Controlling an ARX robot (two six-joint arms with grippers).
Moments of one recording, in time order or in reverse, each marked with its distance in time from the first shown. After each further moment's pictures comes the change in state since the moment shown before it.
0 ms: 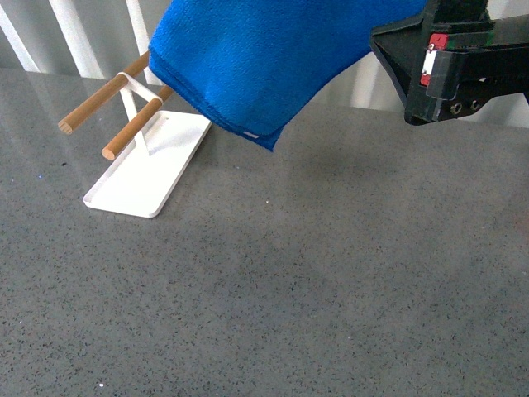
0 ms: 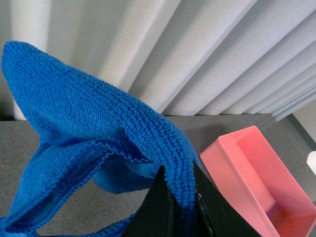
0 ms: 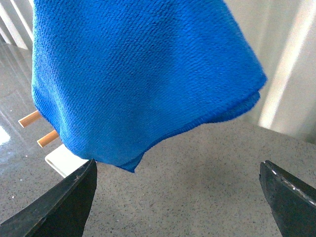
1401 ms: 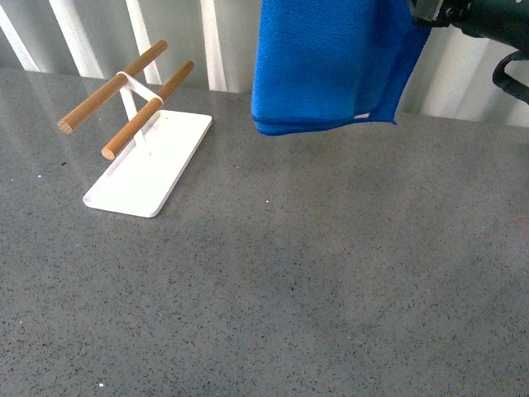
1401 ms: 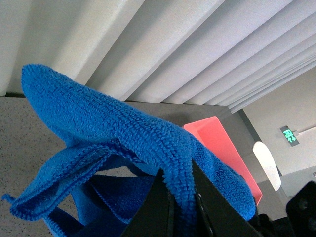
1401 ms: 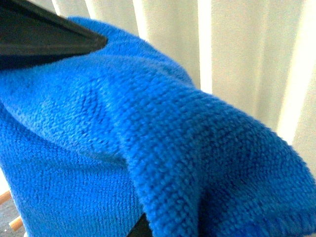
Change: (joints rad) left arm 0.058 0.042 -0.032 0.083 0.201 -0.126; right arm -0.045 0.266 0.244 0.223 -0.041 0.092
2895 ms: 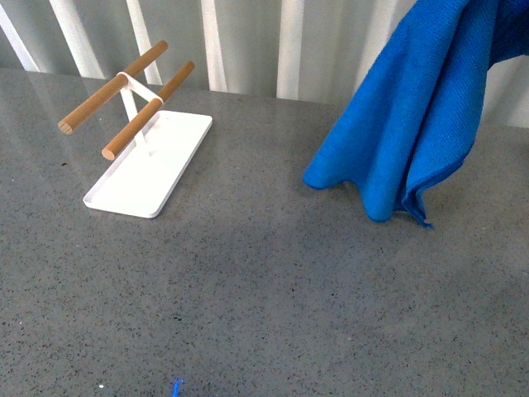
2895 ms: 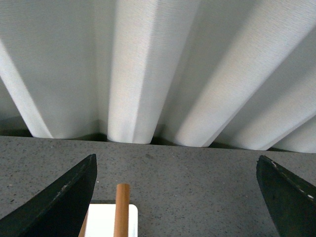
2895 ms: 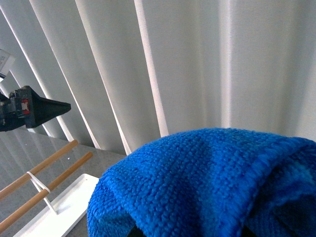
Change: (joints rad) left arm 0.214 0.332 0.224 0.054 -0.386 0.369; right arm -0.147 -0.125 -0.095 -0.020 -0.013 0.045
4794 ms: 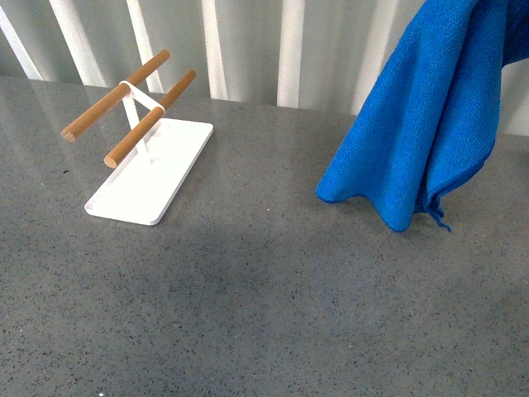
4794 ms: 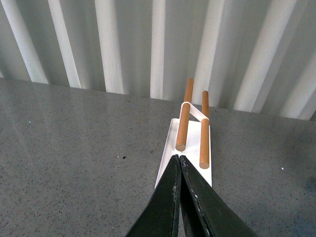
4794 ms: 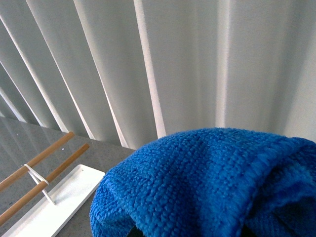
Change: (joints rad) left arm 0.130 -1.168 -1.662 0.756 -0.169 0.126; right arm 0.034 -0.125 0.028 -0.223 0.062 -0.045
